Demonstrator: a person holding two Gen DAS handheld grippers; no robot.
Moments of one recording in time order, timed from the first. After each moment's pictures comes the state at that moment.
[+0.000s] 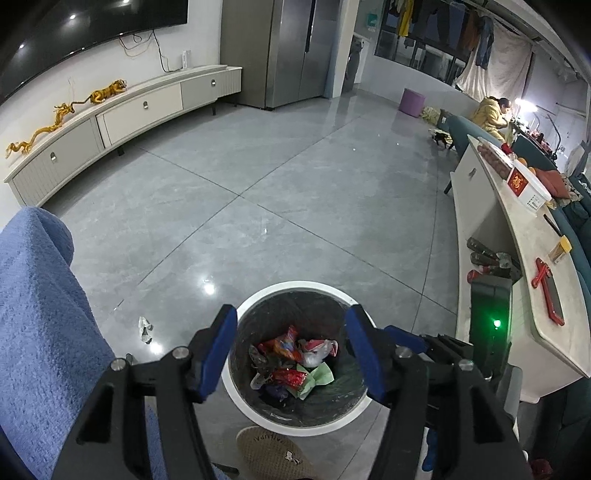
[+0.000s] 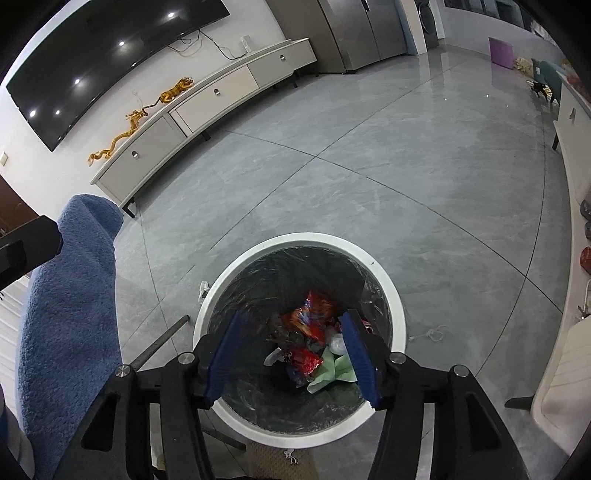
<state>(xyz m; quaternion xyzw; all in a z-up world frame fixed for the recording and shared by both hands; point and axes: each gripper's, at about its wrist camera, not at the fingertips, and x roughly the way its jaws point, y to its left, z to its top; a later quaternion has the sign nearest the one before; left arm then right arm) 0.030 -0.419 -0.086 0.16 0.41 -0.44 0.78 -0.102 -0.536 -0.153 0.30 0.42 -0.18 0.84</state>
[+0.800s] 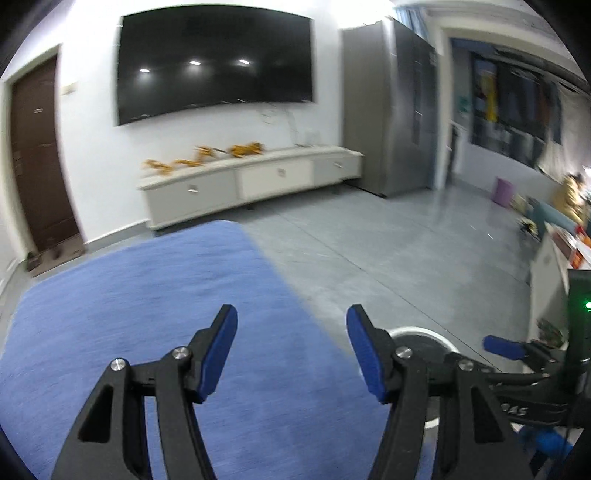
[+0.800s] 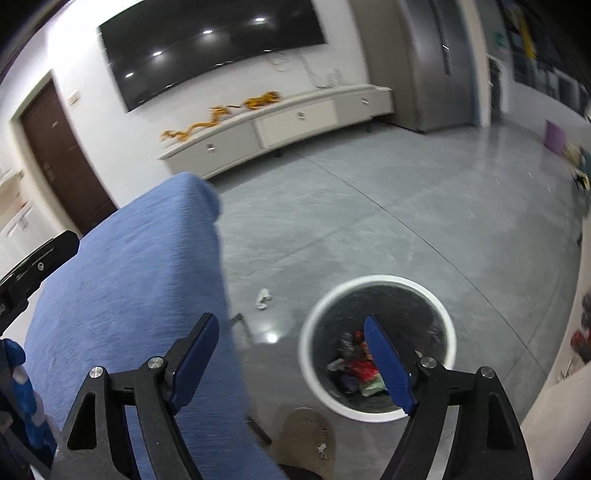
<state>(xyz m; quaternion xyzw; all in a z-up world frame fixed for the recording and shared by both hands) 0.008 -0.191 -0.009 0.08 0.26 -0.24 0.93 -0.090 -0.398 -0.045 0.17 0.38 -0.10 0.90</state>
